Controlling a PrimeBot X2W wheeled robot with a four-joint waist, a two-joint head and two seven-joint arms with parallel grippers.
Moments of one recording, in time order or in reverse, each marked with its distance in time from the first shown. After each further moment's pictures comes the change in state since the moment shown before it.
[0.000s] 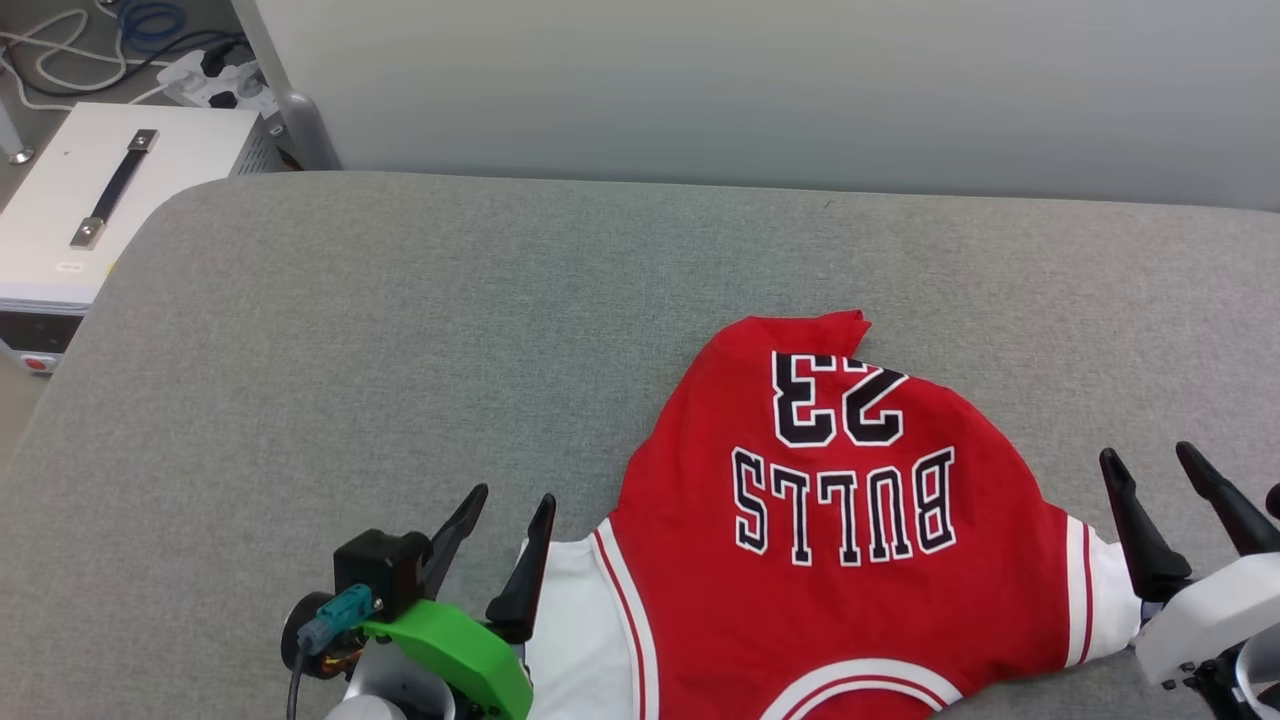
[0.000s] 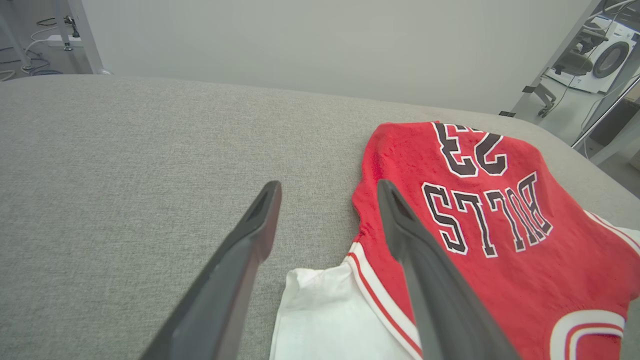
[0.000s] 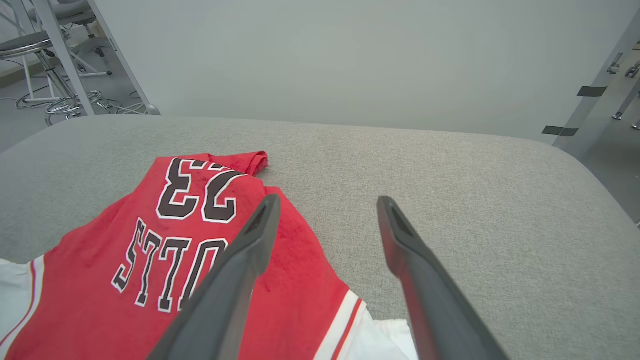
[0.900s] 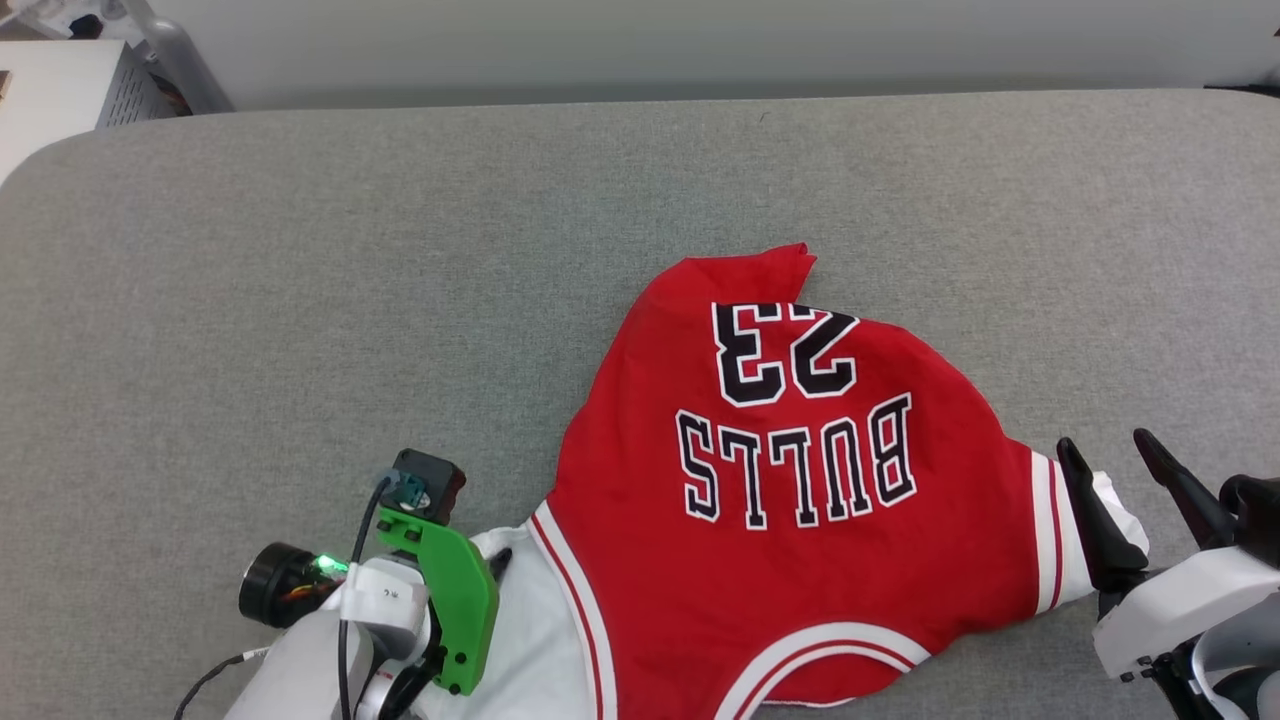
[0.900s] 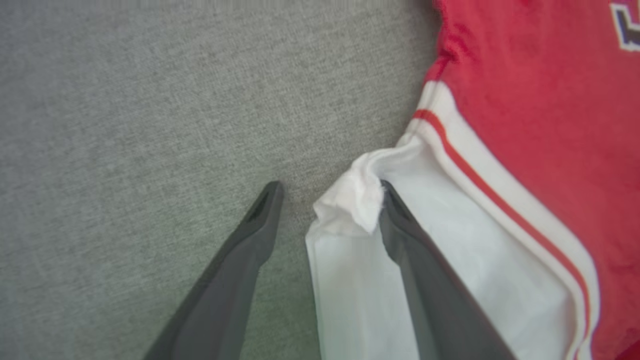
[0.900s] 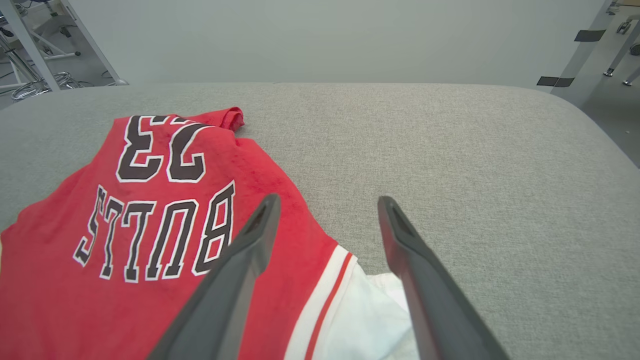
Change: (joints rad) left arm -0.165 0.144 -0.103 0.071 0.029 0.069 0.667; right arm -0.011 0.049 0.048 -0.011 -0.049 0.000 -0.040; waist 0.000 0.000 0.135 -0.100
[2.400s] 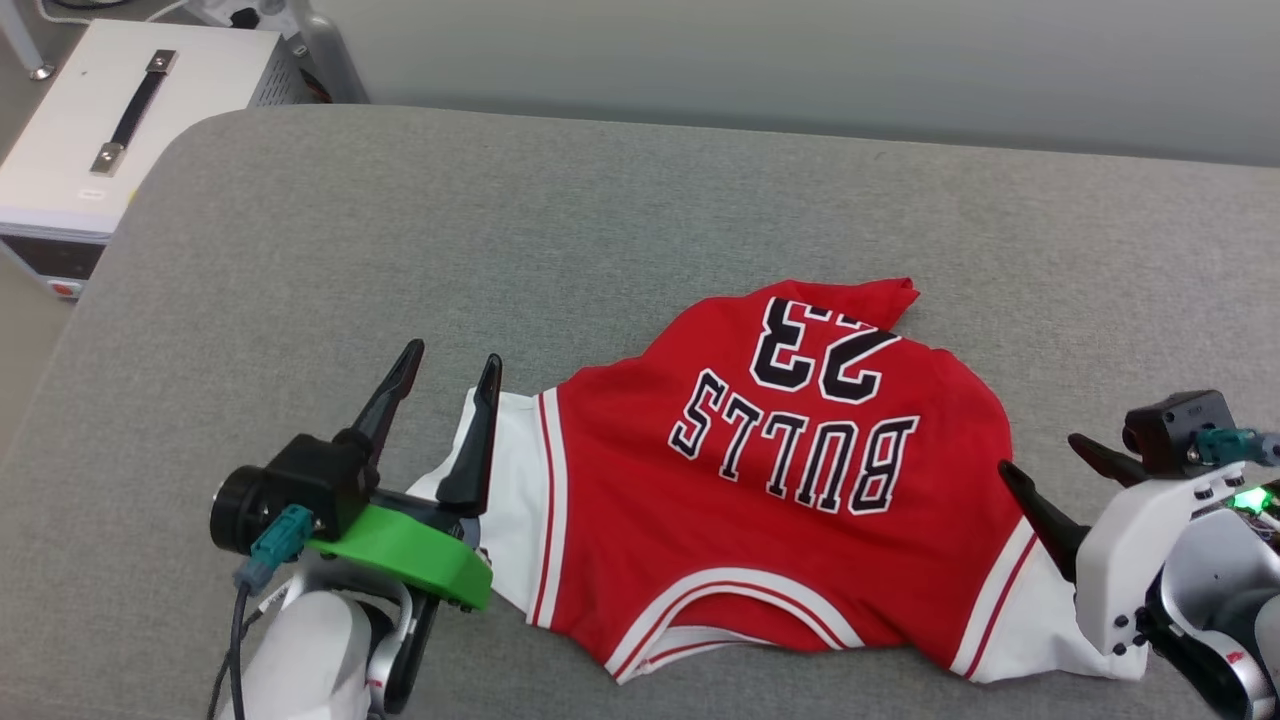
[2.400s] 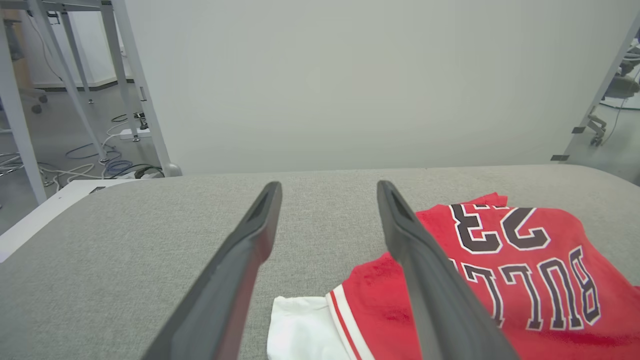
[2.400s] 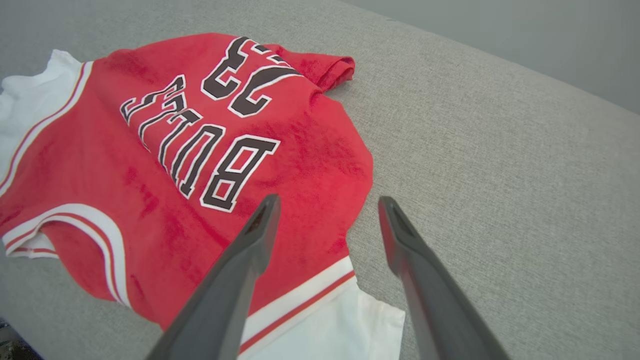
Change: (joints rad) left arm 0.001 -0.056 0.104 -0.115 0.010 -0.006 -0.768; right arm -0.123 -0.158 0.170 -0.046 0.062 0.000 0.413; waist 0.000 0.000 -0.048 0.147
